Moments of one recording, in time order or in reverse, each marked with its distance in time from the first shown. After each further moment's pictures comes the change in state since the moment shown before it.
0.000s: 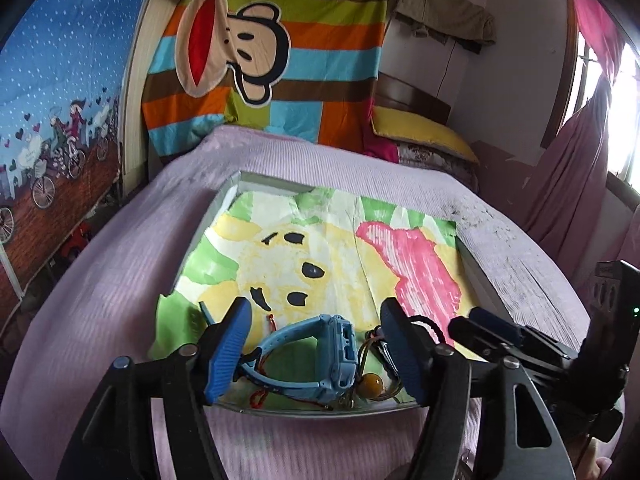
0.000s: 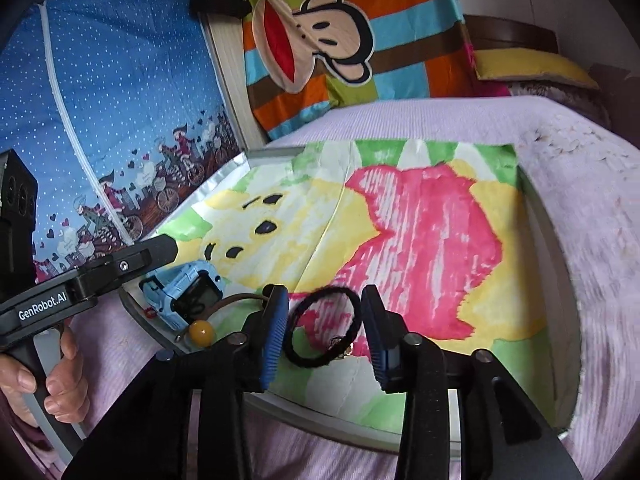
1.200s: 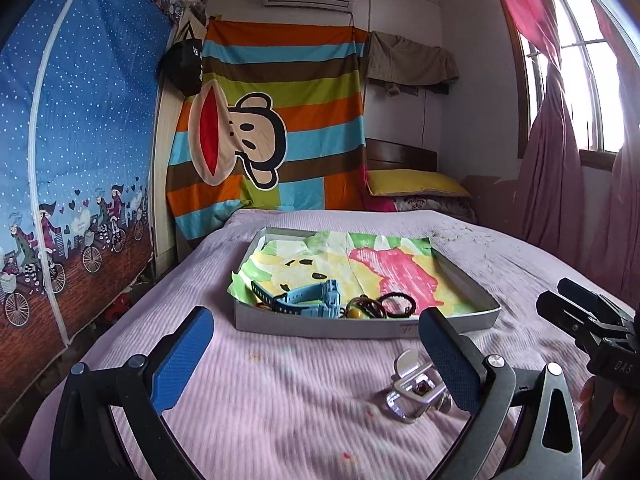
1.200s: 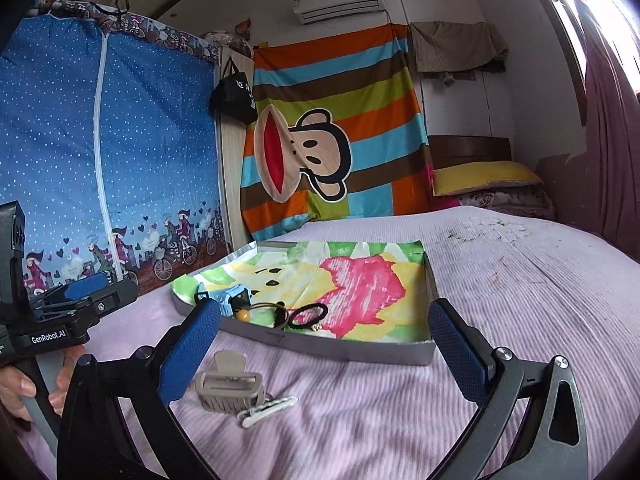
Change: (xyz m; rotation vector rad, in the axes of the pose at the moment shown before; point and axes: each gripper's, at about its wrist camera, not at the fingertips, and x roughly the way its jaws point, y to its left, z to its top) left arm -0.123 -0.020 -0.090 0.159 -0.293 0.086; right arm -0.183 0.004 -0.085 -0.085 -0.411 -0.117
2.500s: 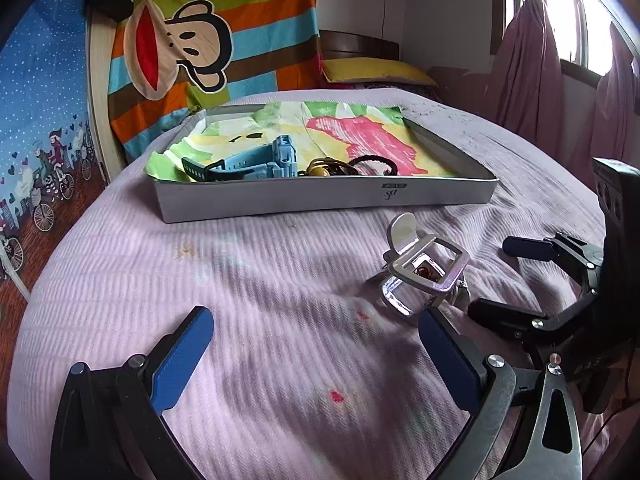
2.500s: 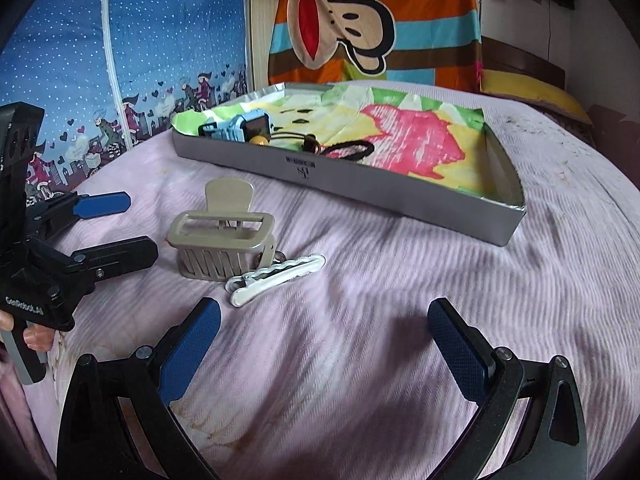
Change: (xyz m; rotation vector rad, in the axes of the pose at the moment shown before) left arm 0.061 -0.013 -0.047 0.123 0.404 -0.136; right arm 0.079 0.019 -0.065 -0.122 0.496 0.087
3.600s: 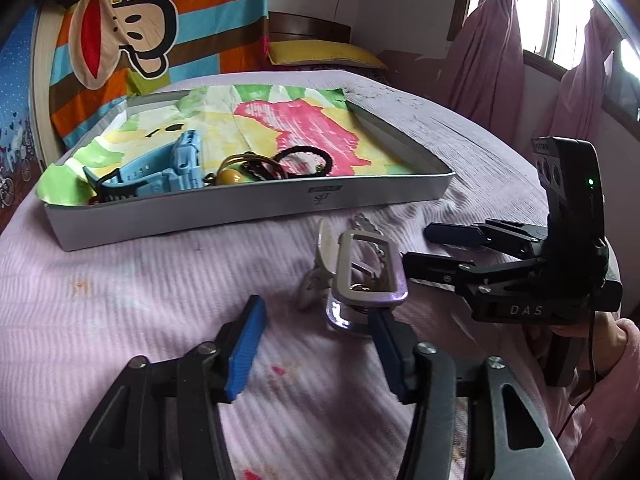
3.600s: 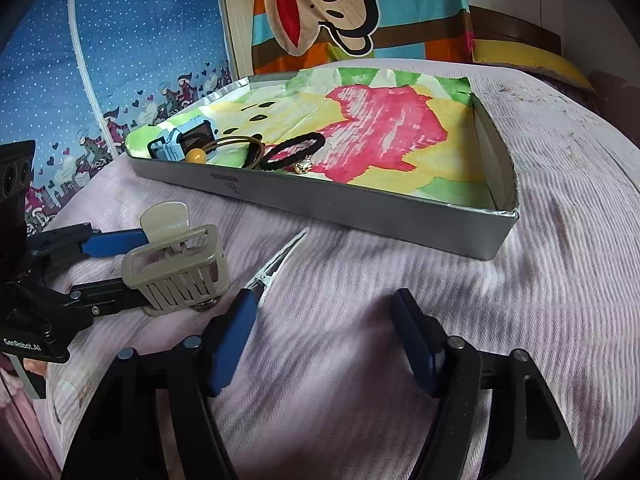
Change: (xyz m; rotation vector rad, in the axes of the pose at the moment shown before) left arm 0.032 -0.023 0.021 0.040 0.067 -0.223; right arm 0.035 -0.040 0.018 0.089 0.044 0.043
